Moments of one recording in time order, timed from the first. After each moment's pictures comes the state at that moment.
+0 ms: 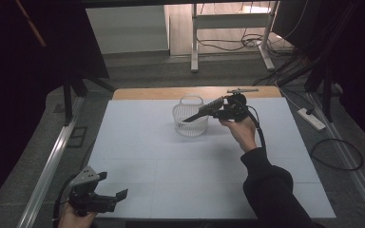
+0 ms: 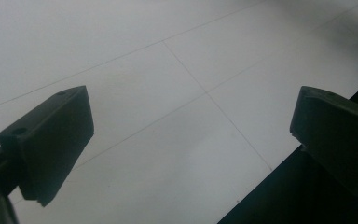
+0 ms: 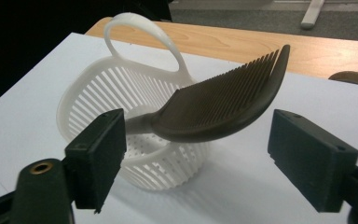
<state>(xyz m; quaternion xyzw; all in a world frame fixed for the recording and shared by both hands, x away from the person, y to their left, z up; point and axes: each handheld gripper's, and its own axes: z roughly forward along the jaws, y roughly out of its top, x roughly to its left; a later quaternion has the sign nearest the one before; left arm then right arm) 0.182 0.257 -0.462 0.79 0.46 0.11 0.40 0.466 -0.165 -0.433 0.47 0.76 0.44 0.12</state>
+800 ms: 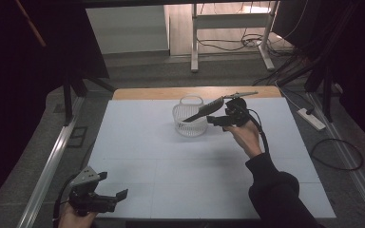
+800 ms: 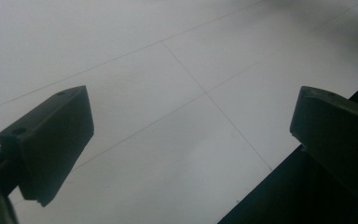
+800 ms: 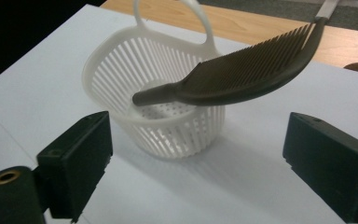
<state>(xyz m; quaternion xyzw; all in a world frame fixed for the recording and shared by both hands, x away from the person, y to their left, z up) 0.182 0.256 -0.462 0.79 0.46 0.11 0.40 0.444 -0.164 -0.427 0.43 0.79 0.42 0.12</state>
